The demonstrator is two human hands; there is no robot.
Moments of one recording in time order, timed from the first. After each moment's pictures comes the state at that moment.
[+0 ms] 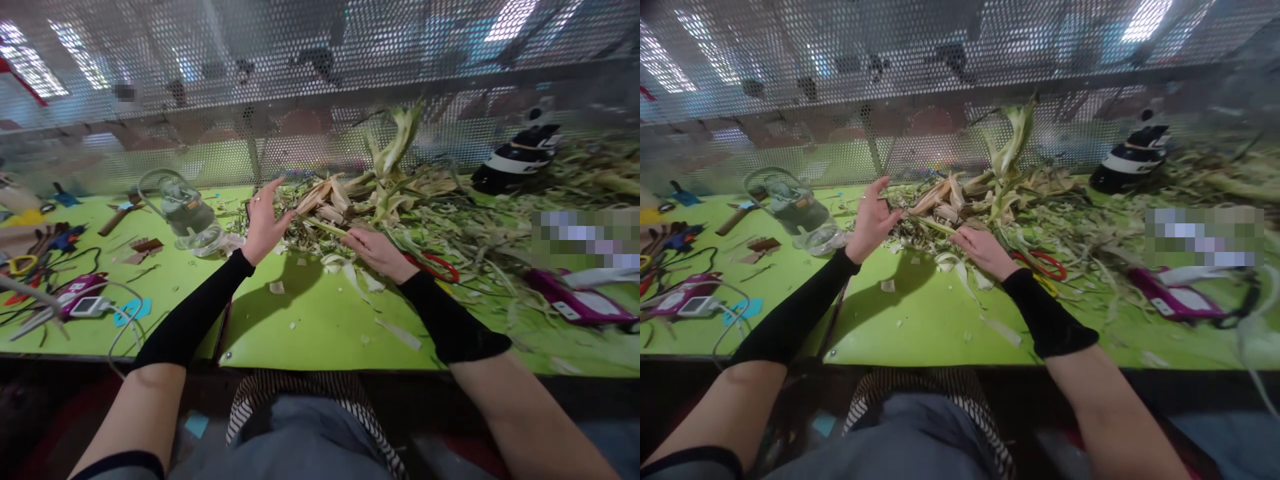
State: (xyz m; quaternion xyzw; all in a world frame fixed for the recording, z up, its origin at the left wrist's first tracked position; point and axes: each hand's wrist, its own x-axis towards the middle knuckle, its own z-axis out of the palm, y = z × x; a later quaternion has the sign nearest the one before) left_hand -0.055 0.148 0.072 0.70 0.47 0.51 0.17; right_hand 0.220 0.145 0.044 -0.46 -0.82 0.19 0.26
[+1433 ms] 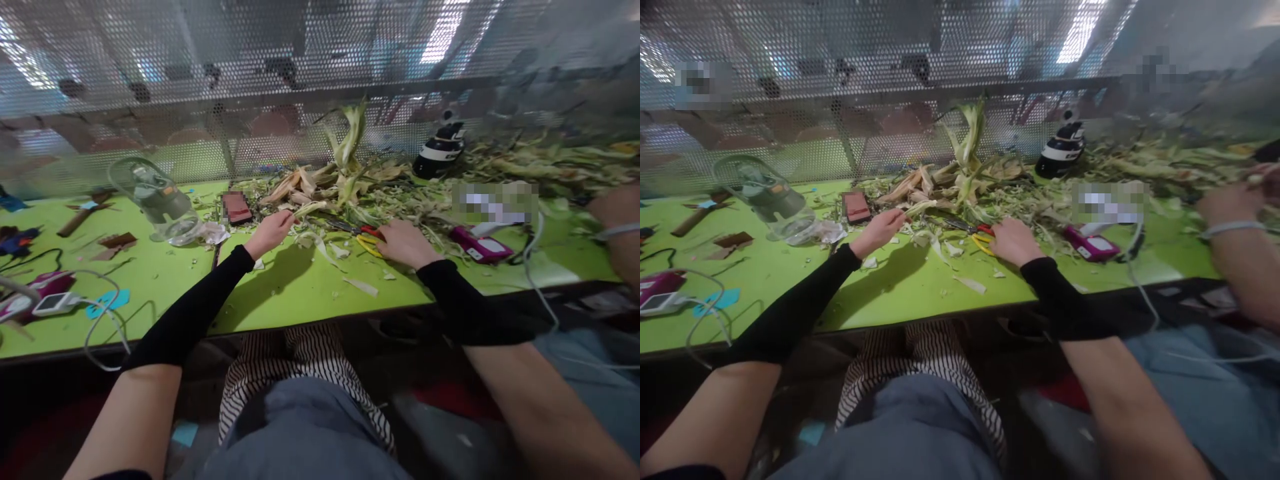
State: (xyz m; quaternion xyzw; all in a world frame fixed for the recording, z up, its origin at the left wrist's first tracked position) left_hand -0.009 0.113 0.056 0.77 0.49 0.32 0.25; right_hand 0.314 0.081 0.047 -0.67 -0.74 -0.06 -0.03
